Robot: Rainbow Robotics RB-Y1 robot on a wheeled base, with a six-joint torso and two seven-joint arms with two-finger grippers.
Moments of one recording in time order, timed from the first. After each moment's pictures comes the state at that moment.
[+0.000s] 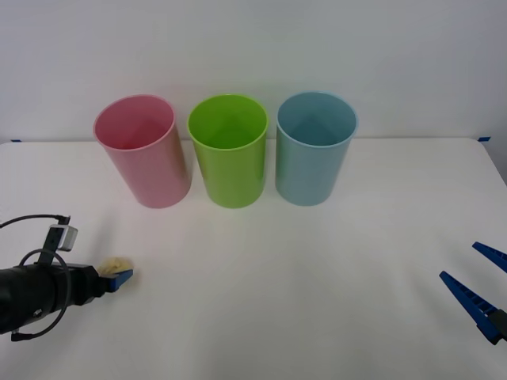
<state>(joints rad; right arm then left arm) 0.37 -0.38 -0.50 -1.60 0.99 -1.21 0.00 0.15 0.85 -0.16 -1.83 -2.18 -0.72 1.62</state>
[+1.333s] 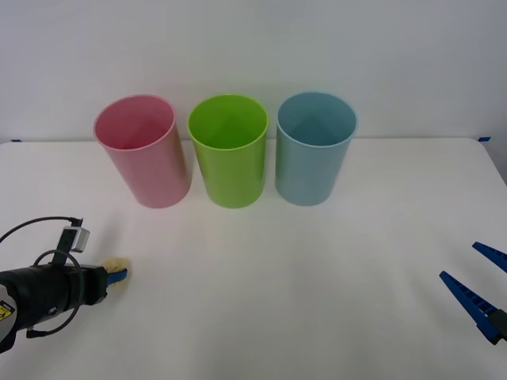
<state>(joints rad) 0.37 -0.38 -0.50 -1.60 0.99 -1.21 0.00 0.10 0.81 -0.21 -1.76 -2.21 -0.72 1.61</state>
